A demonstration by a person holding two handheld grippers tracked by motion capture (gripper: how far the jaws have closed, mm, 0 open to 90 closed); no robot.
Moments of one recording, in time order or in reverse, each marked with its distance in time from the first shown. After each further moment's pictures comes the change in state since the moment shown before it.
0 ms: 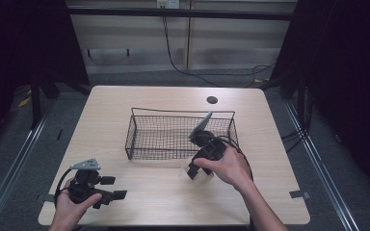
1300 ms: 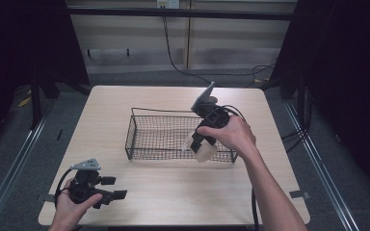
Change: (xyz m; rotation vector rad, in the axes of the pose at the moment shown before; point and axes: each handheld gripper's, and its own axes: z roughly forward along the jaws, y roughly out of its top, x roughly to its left) left arm -0.001 0.000 0.000 0.000 0.007 0.005; right arm -0.022 0.043 -0.062 0.008 0.017 -0.007
